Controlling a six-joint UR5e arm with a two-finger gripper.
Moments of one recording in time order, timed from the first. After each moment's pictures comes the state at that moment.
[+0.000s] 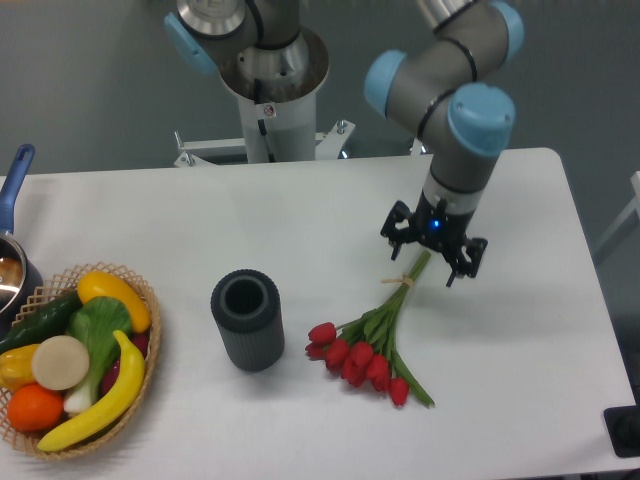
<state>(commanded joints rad) 2.71 -1.95 -1.75 -0.97 1.40 1.25</state>
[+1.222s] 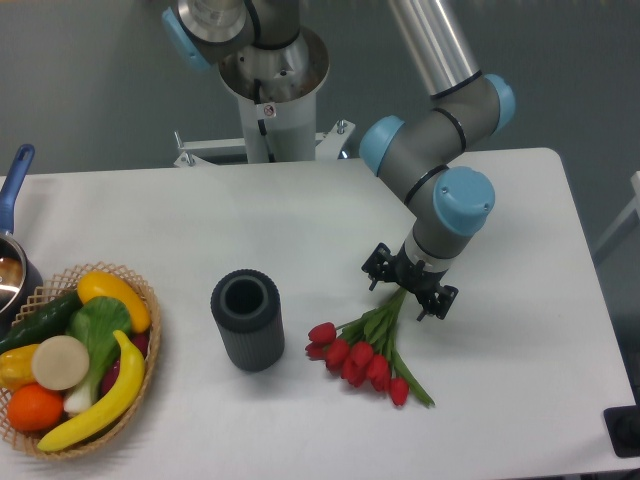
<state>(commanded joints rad) 2.65 -2.06 -1.77 -0.96 1.40 1.23</state>
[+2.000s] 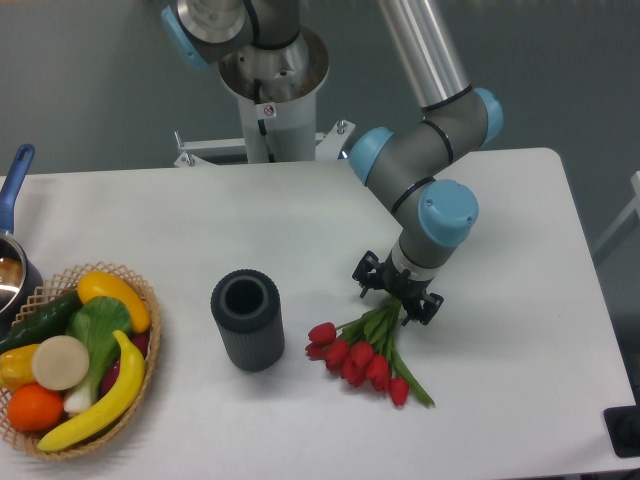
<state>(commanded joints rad) 2.64 -2.07 -1.78 -0.90 1.41 1.22</state>
